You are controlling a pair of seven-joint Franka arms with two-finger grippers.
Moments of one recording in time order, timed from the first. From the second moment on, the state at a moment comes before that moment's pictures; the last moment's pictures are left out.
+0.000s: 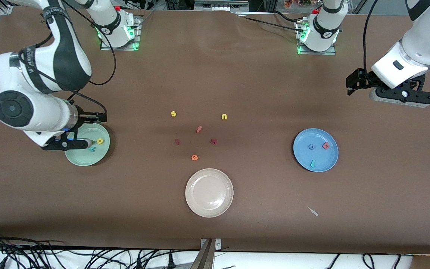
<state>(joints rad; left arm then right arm) 0.02 0.00 -0.19 -1.66 0.04 1.60 -0.01 0.10 0.39 0.12 -1.43 -0.11 1.51 0.19</state>
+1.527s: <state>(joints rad) 0.03 0.00 -0.18 -1.66 0.03 1.60 -0.01 0.11 0.17 0.00 -1.50 0.01 1.48 0.11</state>
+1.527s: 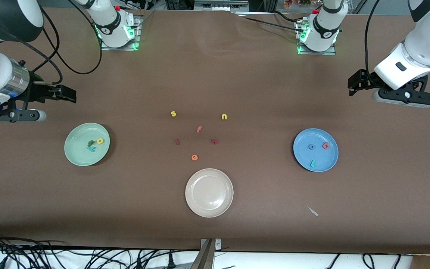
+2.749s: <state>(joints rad) -0.06 -0.03 -0.02 -1.65 -0.01 1.57 0.06 0.11 0.17 0.00 -1.50 0.00 1.55 0.11</state>
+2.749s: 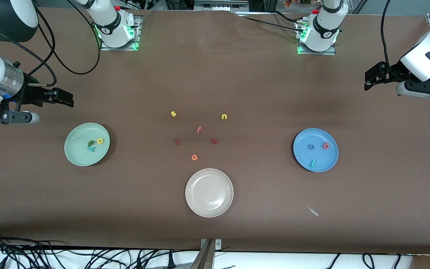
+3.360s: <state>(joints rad) -0.07 -0.03 -0.02 -1.65 -0.01 1.57 0.06 0.07 0.15 0.00 -1.50 -0.01 1.53 0.10</state>
